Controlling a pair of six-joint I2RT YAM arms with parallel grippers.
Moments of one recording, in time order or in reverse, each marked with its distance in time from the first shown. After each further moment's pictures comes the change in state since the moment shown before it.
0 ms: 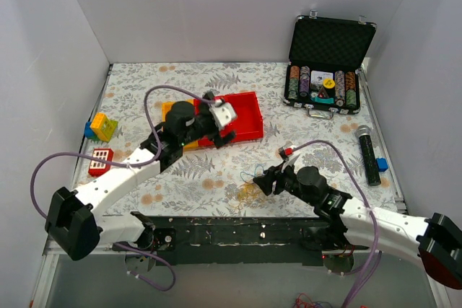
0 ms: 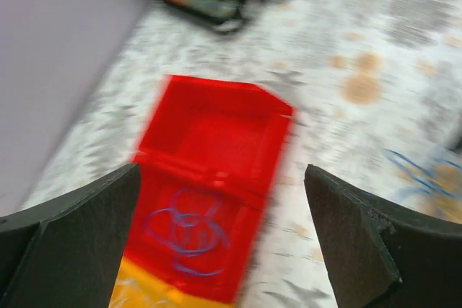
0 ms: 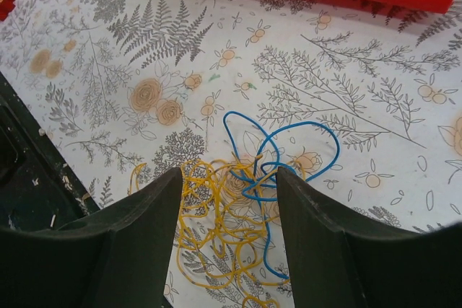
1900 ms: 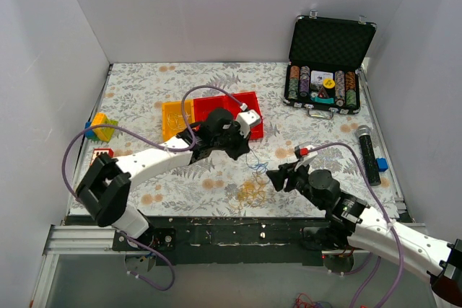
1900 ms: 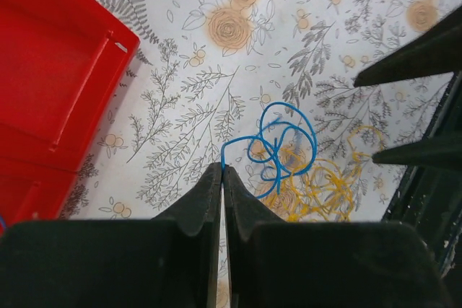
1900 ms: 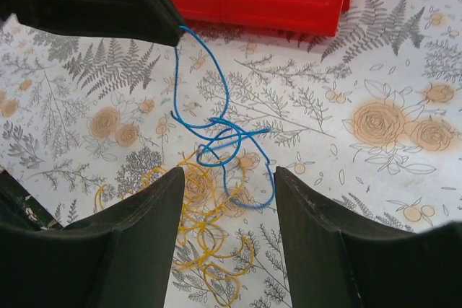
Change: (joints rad) left arm -0.187 0.321 0.087 -0.204 0.080 -0.468; right arm 0.000 -0.330 0.016 -0.323 0.195 -0.027
